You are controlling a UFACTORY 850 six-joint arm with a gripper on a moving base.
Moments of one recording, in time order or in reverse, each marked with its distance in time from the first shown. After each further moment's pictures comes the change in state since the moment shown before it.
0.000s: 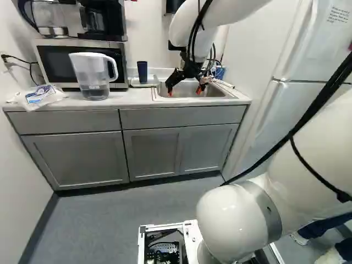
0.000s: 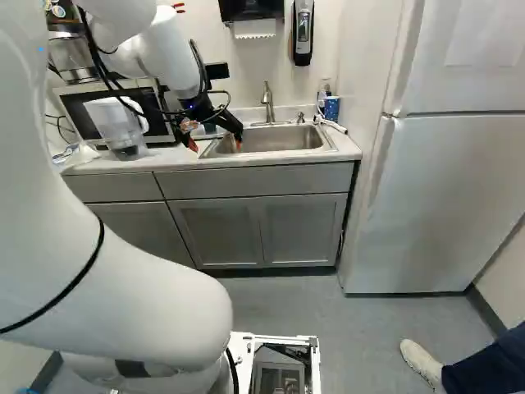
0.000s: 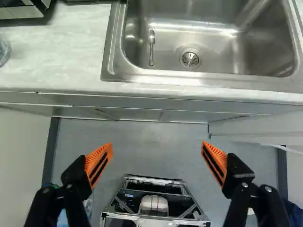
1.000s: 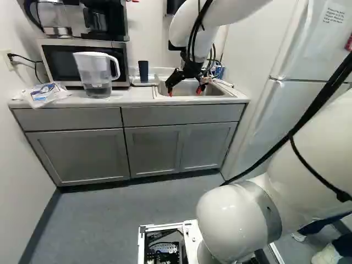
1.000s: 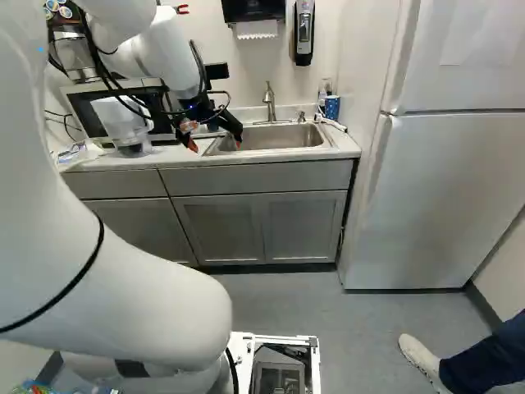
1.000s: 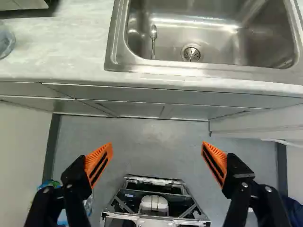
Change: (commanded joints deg) arm 0.0 0.0 0.0 0.0 0.0 0.0
